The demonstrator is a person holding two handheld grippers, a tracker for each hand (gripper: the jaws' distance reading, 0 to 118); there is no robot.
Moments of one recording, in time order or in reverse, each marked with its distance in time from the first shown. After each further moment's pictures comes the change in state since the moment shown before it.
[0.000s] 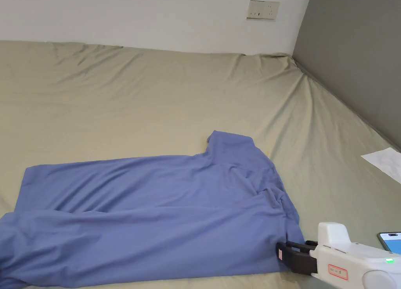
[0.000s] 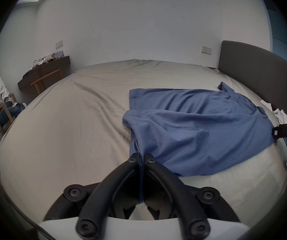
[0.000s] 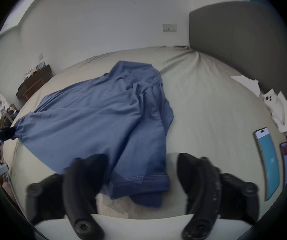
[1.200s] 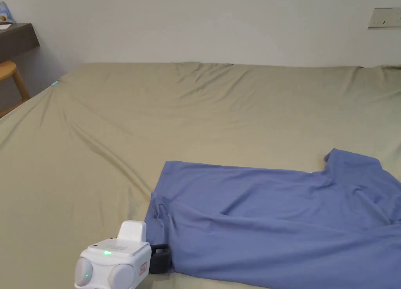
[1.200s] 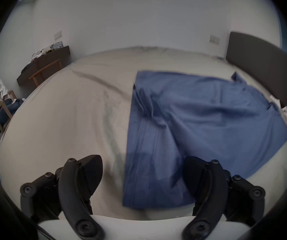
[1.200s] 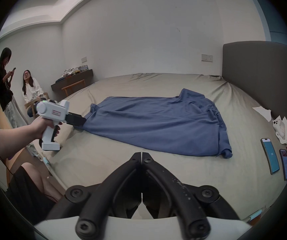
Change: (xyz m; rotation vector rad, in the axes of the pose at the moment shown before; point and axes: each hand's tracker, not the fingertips) left arm -0.027 0.002 -0.081 -0.187 0.029 -0.017; right arm -0.178 -0.073 0.155 0.234 0.197 0.207
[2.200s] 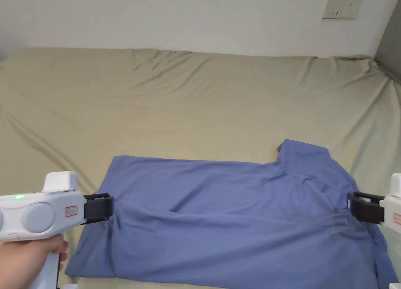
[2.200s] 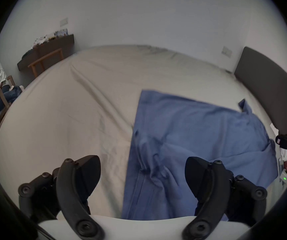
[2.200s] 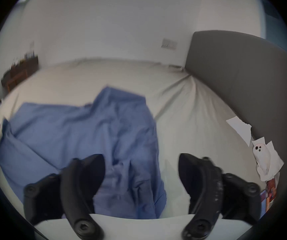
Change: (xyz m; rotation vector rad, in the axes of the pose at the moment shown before) left arm -0.017 0.092 0.029 0.108 -0.036 0.154; right arm 0.205 0.120 -0.153 -0.002 -0.389 -0.065
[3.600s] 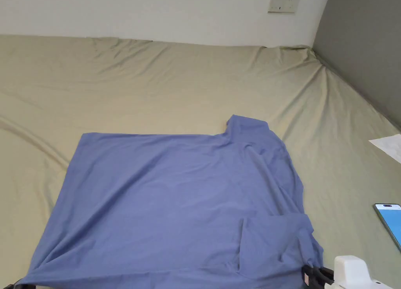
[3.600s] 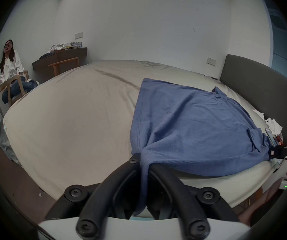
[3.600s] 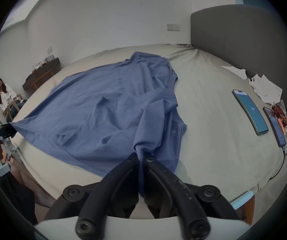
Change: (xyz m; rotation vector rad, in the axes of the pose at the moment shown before) left arm -0.006 -0.221 0.178 0.113 0.002 0.018; right arm -0.011 -0.198 0.187 -0.164 0.177 -0.028
